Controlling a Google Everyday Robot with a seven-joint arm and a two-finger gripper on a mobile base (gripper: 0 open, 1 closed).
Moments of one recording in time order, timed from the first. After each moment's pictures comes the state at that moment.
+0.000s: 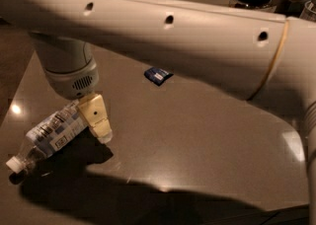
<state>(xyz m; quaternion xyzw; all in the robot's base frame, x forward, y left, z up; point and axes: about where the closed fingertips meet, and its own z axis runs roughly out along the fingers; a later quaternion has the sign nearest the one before) 0.447 0.148 0.868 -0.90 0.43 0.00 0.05</state>
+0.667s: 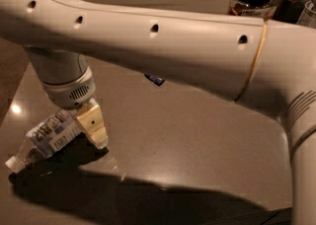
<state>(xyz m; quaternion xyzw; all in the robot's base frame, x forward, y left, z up) 0.436 0.152 0.847 -0.91 0.41 0.00 0.02</state>
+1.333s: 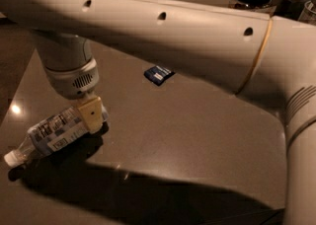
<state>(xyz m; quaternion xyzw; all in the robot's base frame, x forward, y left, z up) 0.443 0.148 0.861 -0.91 0.42 0.02 0.02</state>
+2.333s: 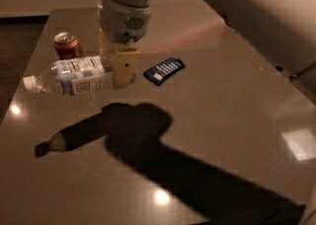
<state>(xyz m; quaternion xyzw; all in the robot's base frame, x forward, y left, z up) 0.494 0.082 0.944 -0.85 0.51 0.10 0.12</state>
